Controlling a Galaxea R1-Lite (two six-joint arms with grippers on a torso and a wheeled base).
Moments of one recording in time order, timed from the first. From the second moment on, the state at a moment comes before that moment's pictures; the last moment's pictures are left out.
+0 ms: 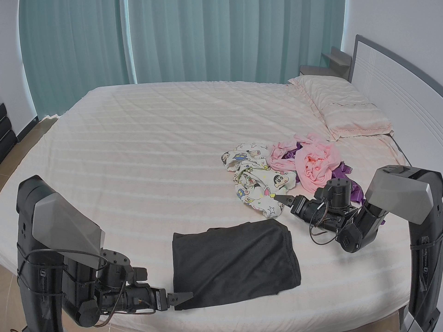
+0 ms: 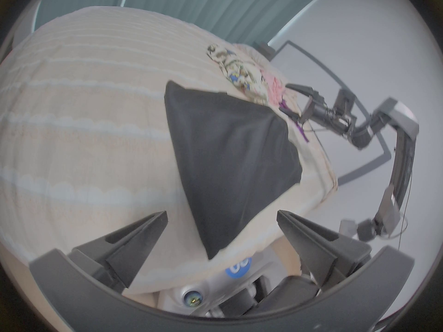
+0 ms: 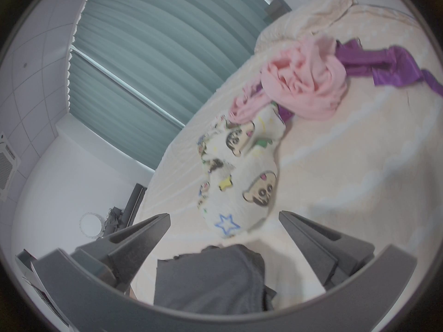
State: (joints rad) left arm -0.43 2.35 -0.05 -1.55 -0.33 -0.43; right arm 0.29 2.42 -0.91 -1.15 0.23 0.75
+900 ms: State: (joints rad) left arm -0.59 2.39 -0.27 -1.55 -0.13 -0.76; right arm 0.45 2.51 -0.95 -1.09 0.13 0.81
